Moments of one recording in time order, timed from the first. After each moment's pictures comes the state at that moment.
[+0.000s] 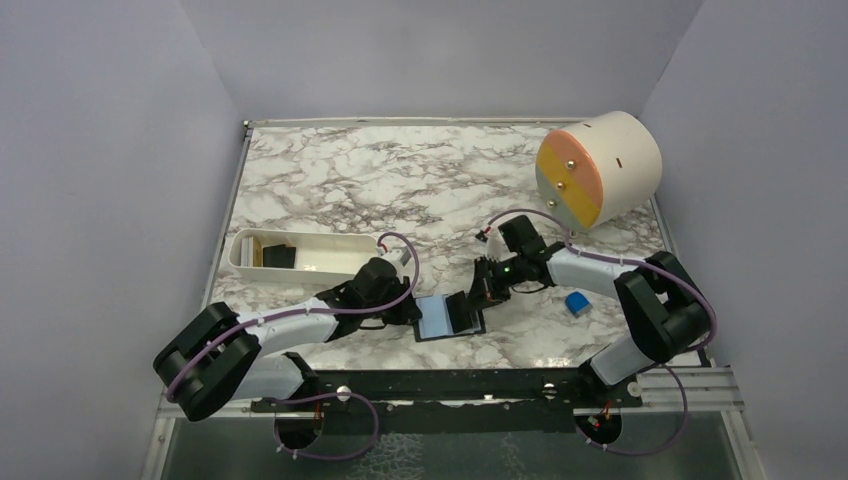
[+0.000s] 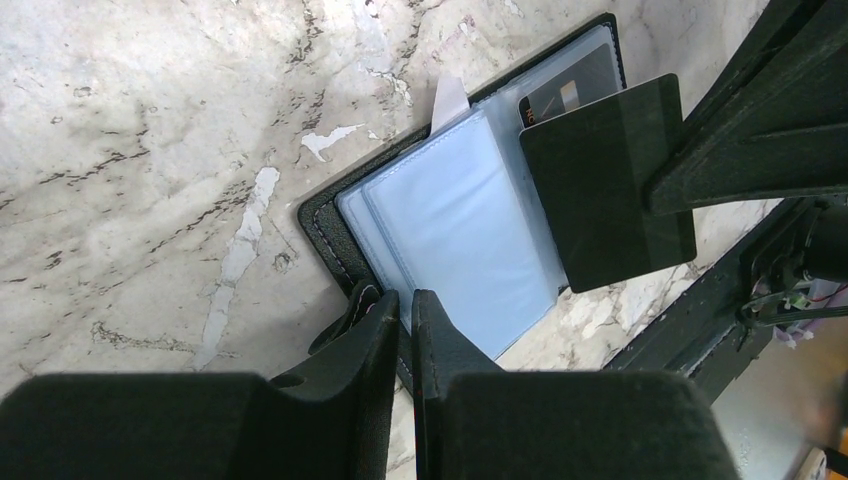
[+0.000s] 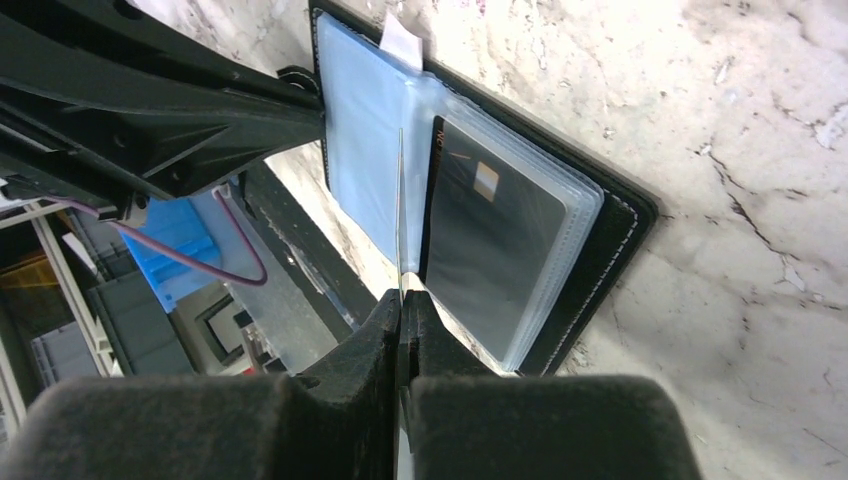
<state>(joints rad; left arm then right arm) -0.80 1.24 0.38 0.11 0.16 -0.70 0.54 1.55 0.70 -0.22 -0.74 0.50</state>
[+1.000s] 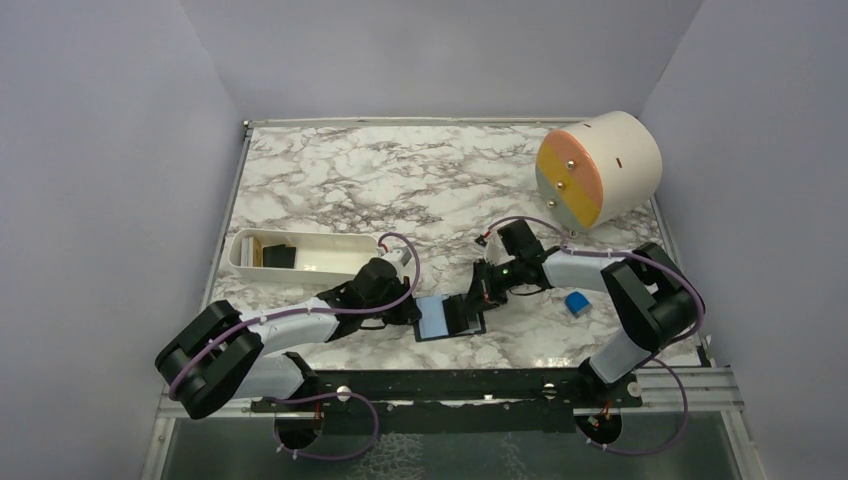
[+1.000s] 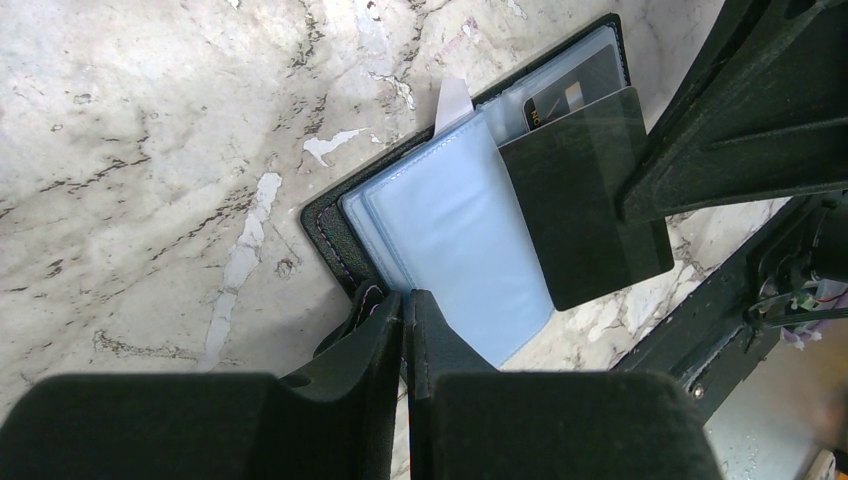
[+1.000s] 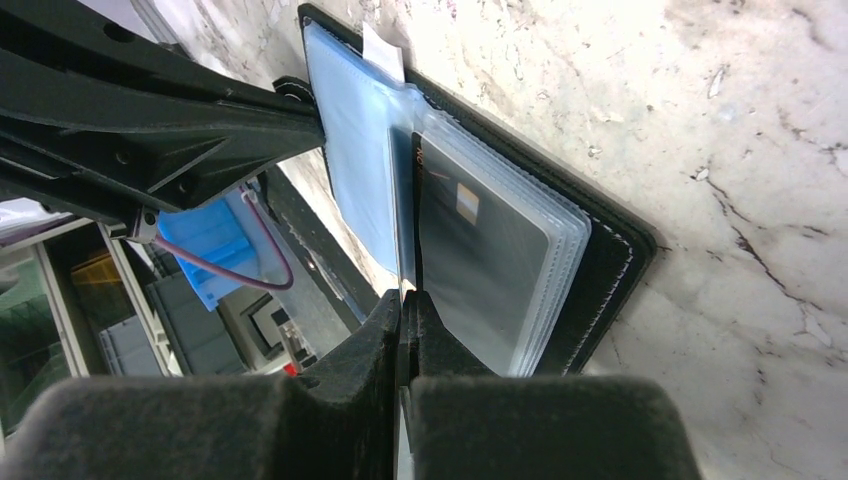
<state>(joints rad) -0.80 1.26 0.37 0.14 0.16 -0.69 0.54 1.62 0.66 -0.09 -0.80 0.59</state>
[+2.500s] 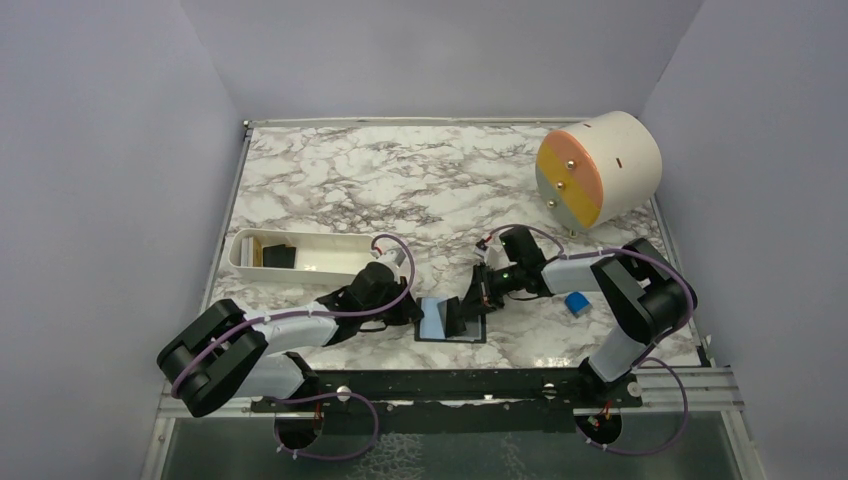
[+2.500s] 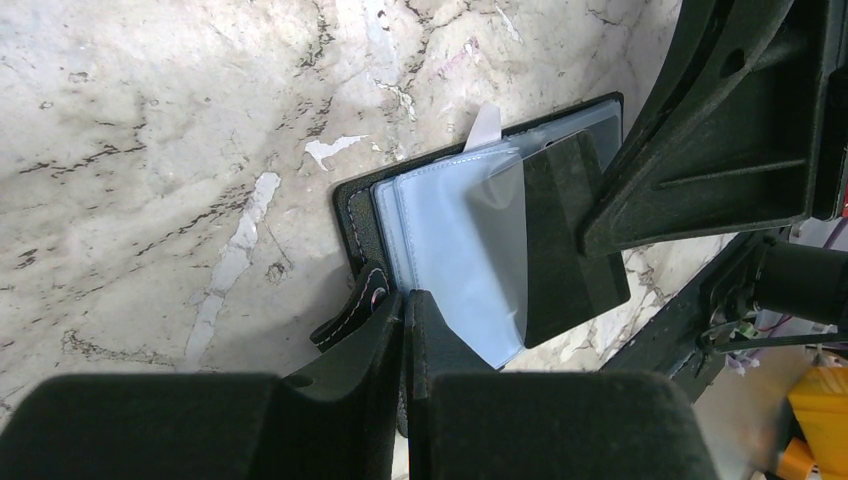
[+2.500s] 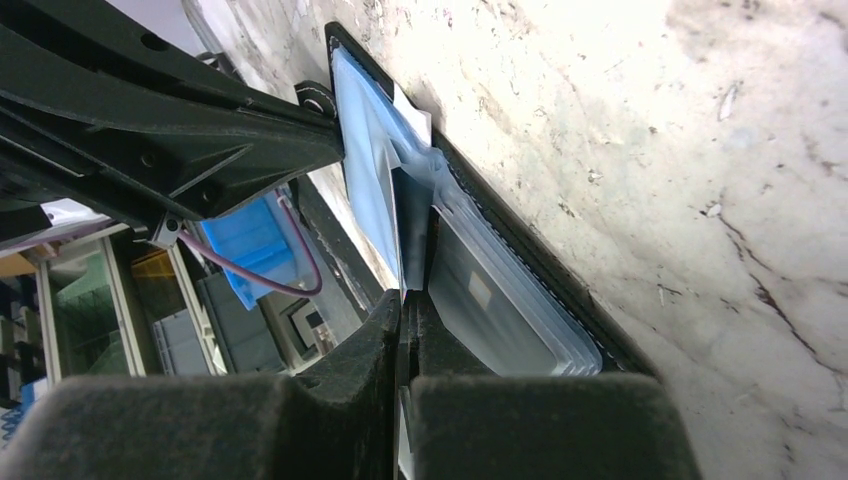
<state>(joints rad) -0.81 1.27 0.32 0.25 0.15 -0.81 0.53 1.67 0.58 0.14 -0.87 0.71</state>
